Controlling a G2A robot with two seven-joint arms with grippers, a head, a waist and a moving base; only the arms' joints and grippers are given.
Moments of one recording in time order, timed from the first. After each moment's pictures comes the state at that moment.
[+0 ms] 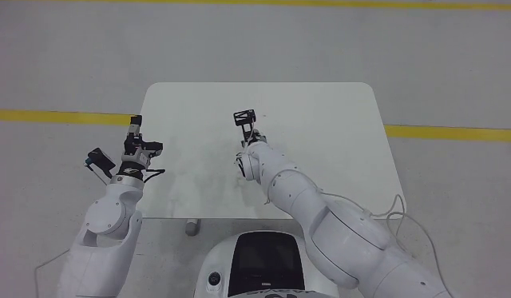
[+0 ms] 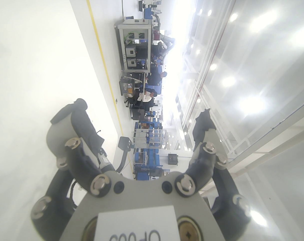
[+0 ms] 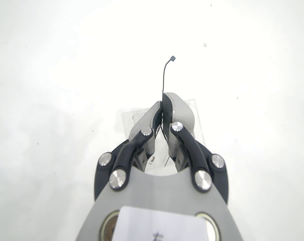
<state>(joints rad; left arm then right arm) 1.73 -1.15 -1.60 -1.80 -0.42 0.00 0.00 -0.65 -1.95 0.65 -0.16 -0.87 0.34 0.15</state>
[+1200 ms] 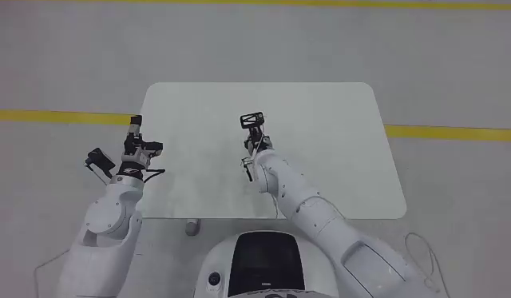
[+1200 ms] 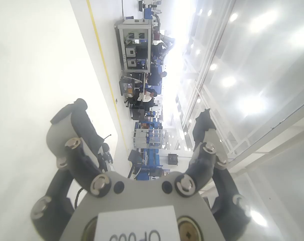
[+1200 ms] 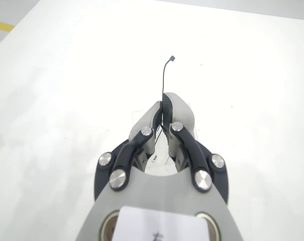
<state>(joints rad) 1.73 -1.15 -1.60 -1.80 -0.42 0.00 0.00 -0.99 -1.70 0.85 -0.85 -1.18 0.34 0.22</state>
